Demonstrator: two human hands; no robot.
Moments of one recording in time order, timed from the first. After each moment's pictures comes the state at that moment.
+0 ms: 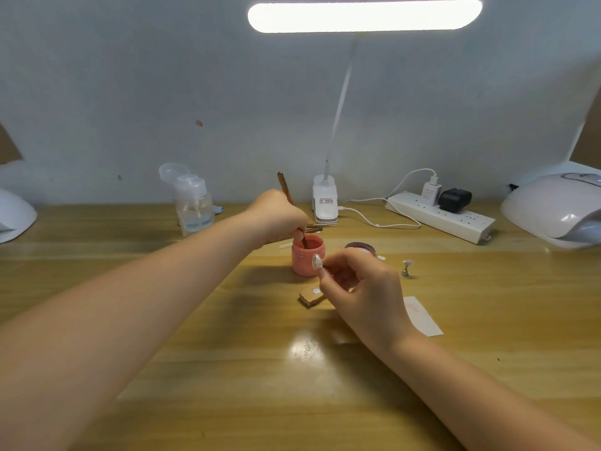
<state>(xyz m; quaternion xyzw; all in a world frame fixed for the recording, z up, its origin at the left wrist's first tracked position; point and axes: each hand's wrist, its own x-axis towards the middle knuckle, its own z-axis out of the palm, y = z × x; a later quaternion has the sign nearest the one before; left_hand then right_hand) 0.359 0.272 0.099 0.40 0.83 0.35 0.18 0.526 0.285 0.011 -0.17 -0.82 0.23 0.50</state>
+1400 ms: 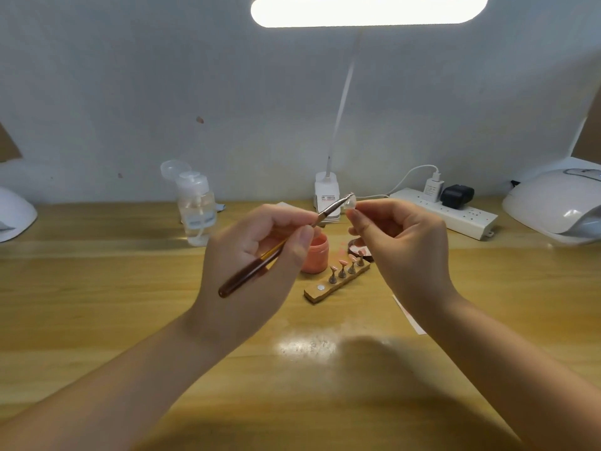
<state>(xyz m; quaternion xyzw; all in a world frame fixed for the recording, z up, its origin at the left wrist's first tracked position) 0.417 0.156 0.073 0.57 0.51 0.64 -0.01 0.540 0.290 0.063 -0.19 -0.73 0.36 0.55</state>
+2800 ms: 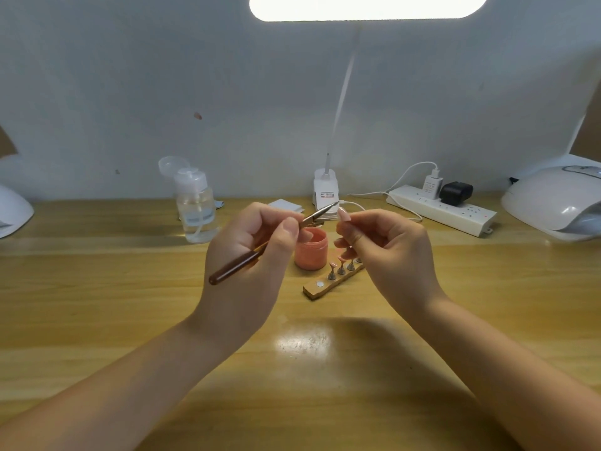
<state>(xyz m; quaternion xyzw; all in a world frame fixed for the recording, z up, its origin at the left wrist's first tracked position) 0.418 0.161 0.064 0.52 0.53 0.67 0.03 0.536 0.287 0.053 -0.15 -0.73 0.43 0.51</state>
